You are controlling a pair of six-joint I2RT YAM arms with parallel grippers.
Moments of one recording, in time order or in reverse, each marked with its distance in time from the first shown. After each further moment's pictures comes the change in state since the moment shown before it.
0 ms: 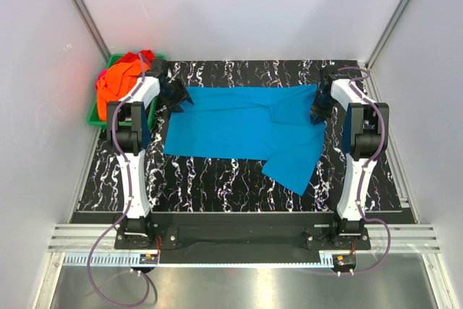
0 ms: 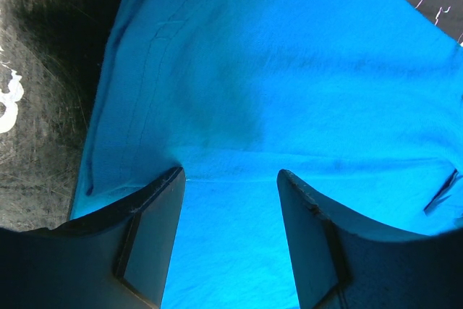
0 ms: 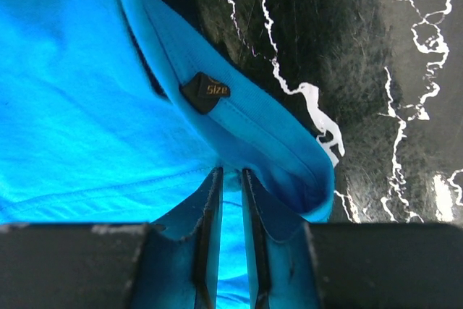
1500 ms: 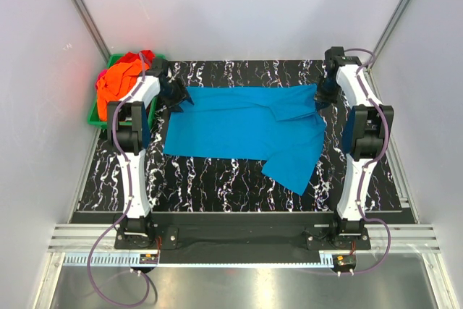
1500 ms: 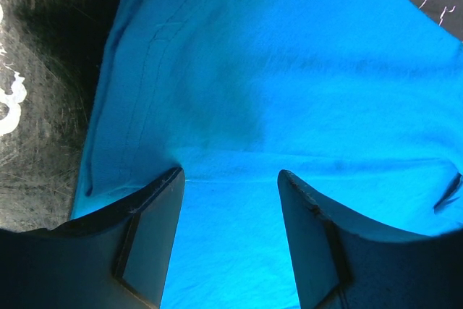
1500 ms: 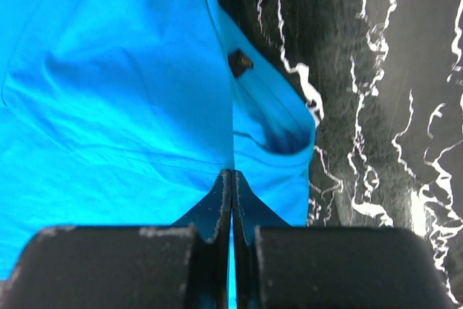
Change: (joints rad) left arm 0.000 0.012 0.026 -0.027 -0.003 0.009; right arm 0.000 -0.002 0.266 -0.235 -0.008 -0.081
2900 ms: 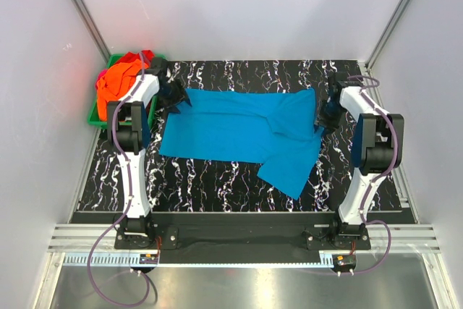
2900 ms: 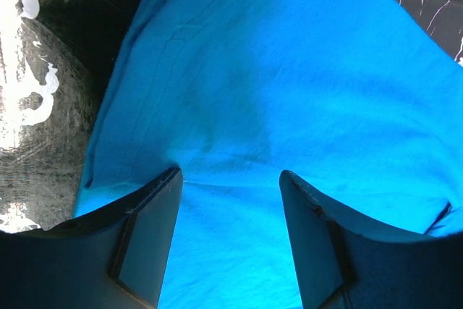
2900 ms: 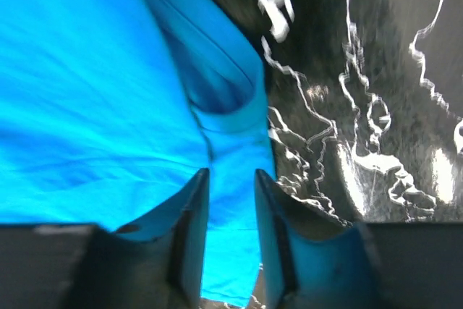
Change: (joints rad) left arm 0.006 0.013 0.039 -0.074 -0.026 0.049; right arm -0.027 -0.225 -0.511 0.181 -0.031 0.062
